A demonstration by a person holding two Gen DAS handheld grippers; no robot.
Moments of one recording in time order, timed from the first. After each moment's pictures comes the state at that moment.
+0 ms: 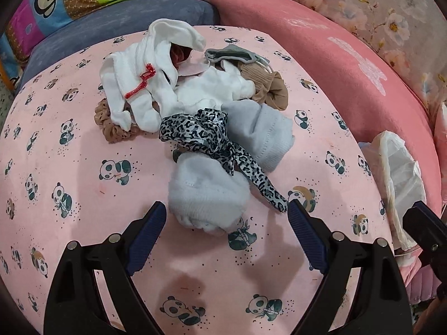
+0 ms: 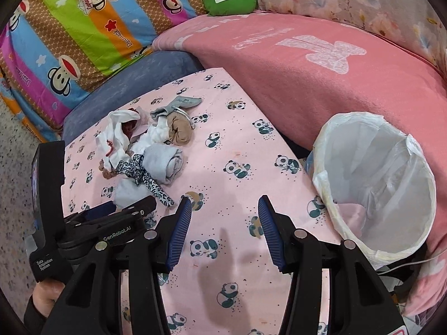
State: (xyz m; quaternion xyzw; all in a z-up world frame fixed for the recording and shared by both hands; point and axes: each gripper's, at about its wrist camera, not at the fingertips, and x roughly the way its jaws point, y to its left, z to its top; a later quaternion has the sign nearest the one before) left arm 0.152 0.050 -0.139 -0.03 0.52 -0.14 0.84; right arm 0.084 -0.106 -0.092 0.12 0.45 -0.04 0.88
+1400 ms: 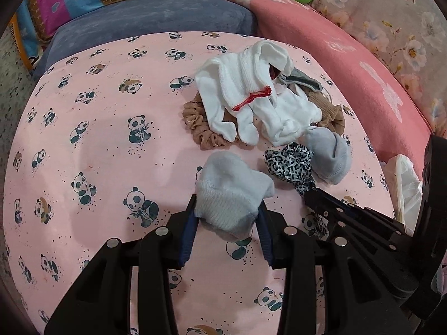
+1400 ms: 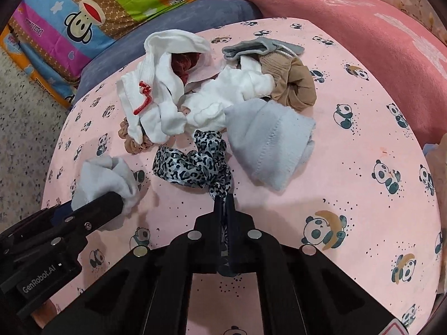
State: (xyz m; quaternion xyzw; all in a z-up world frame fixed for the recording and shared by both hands) left arm 0.163 0.141 -0.123 -0.06 0.53 -0.11 0.84; right arm 0.183 0.005 -0.170 0.09 0.53 0.06 0.84
